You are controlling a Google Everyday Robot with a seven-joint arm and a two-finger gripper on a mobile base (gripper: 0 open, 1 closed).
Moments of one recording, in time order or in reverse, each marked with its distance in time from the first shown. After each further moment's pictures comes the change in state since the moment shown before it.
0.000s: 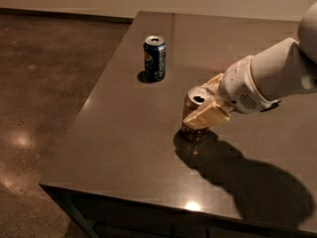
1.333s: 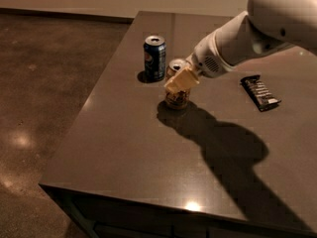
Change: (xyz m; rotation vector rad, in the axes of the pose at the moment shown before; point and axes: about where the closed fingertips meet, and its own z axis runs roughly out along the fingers) arm -0.049 -0.082 0.047 0.053 -0.019 0.114
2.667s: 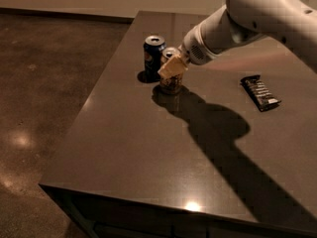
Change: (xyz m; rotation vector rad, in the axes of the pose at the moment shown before) arm -0.026 -0.049 0.038 0.041 -0.015 0.007
